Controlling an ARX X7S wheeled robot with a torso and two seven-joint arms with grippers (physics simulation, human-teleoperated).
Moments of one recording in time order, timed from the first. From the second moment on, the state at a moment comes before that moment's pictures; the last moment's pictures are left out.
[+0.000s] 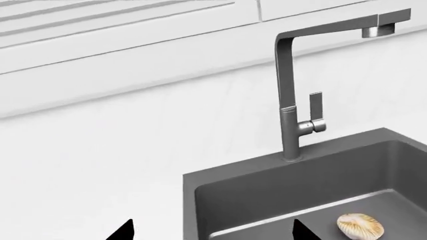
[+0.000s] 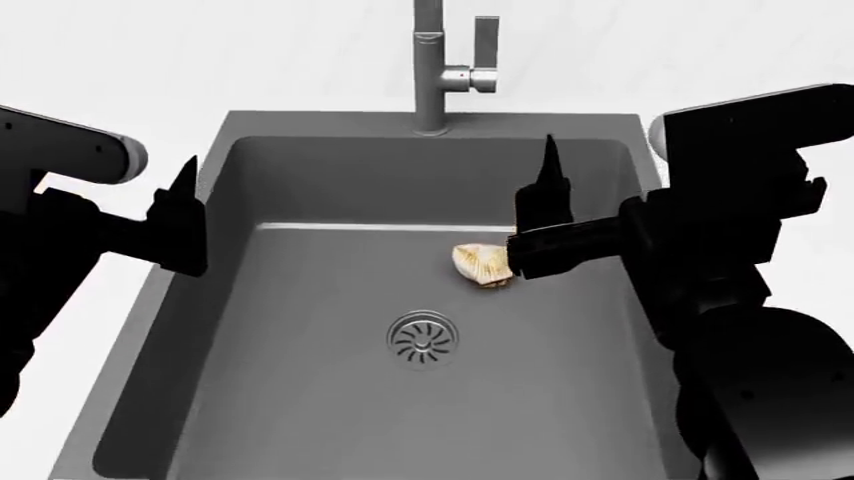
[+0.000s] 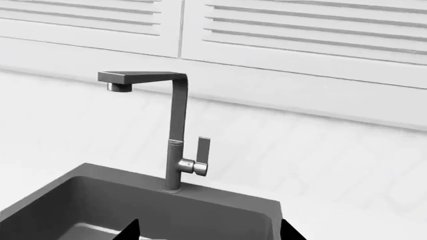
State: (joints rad) left arm -0.84 -0.35 0.28 0.13 -0.40 -0.86 -0.12; right arm 0.79 0.41 -0.15 -0.19 0.46 0.80 0.02
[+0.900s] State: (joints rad) left arm -0.84 -0.34 0.26 0.08 -0.42 -0.84 -0.12; right arm 0.84 0.40 -0.19 -0.12 0.46 0.81 0.00
